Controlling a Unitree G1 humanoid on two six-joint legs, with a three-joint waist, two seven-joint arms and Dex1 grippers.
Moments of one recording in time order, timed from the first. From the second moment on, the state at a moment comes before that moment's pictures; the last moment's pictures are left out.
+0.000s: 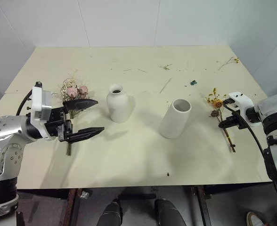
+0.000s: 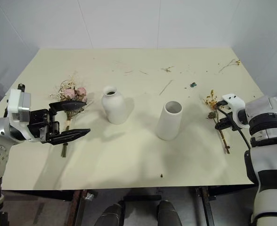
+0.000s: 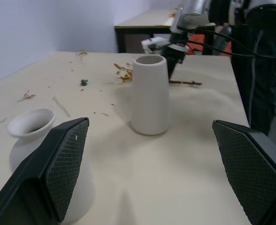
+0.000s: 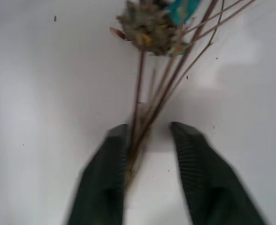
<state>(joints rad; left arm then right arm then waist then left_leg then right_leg) -0.38 0.80 0.31 -0.23 -0.70 0.43 -1.14 -1.17 -0.81 0.28 1.04 -0.11 0.86 1.10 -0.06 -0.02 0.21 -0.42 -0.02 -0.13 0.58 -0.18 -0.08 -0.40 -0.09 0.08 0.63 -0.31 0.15</state>
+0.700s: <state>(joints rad) -0.60 0.77 0.20 0.06 -0.62 0.33 -1.21 -0.85 -0.60 -0.55 -0.05 0.61 0.77 0.80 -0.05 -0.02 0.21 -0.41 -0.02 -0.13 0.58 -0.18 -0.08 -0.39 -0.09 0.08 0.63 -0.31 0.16</state>
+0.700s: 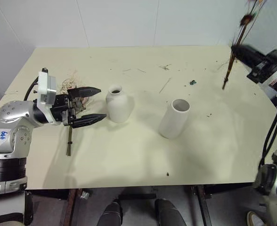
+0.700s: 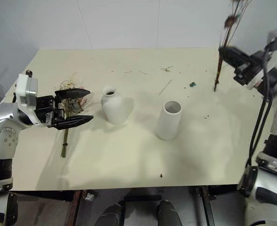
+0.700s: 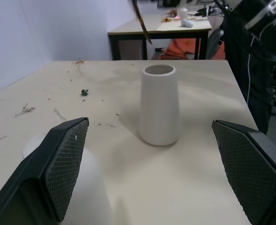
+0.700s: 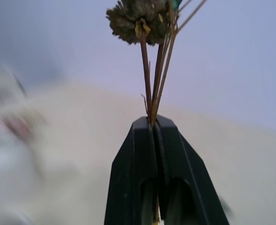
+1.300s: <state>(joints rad) -0.65 0.70 0.16 0.08 -0.61 0.33 -1.19 -0.53 -0.39 -0.33 -0.29 0.71 0.50 0.68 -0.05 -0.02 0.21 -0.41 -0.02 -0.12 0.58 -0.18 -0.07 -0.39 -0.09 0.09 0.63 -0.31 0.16</state>
